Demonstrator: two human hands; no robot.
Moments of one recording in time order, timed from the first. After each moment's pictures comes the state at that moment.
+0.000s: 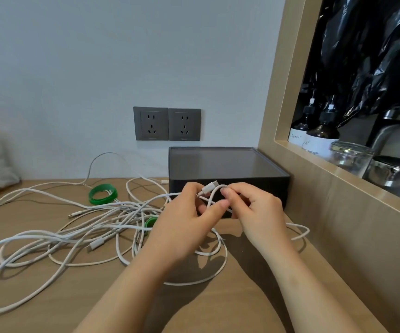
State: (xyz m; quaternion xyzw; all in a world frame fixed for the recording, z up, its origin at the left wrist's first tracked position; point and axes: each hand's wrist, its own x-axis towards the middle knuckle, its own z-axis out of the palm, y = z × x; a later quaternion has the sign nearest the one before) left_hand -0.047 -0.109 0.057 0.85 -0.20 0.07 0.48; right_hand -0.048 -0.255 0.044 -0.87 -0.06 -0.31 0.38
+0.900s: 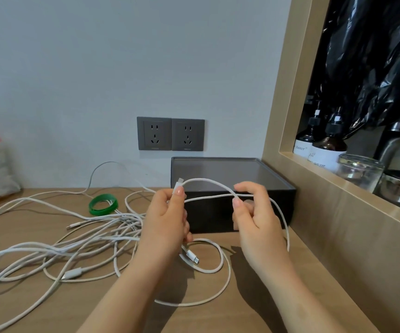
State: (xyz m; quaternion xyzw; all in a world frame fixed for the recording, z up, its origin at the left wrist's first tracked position) left_hand -0.025 -0.109 0.054 0.65 -0.05 0.08 0.75; right_hand -0.048 -0.243 0.043 -0.80 -0.07 -0.29 0.52
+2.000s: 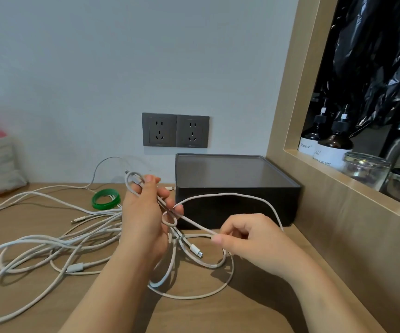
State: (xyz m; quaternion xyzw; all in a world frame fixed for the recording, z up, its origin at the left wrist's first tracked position) left_hand -0.017 -0.089 0.066 0.44 0.06 0.09 0.89; right_hand -0.056 -0.256 0.052 -0.92 -0.13 -0.04 0.38
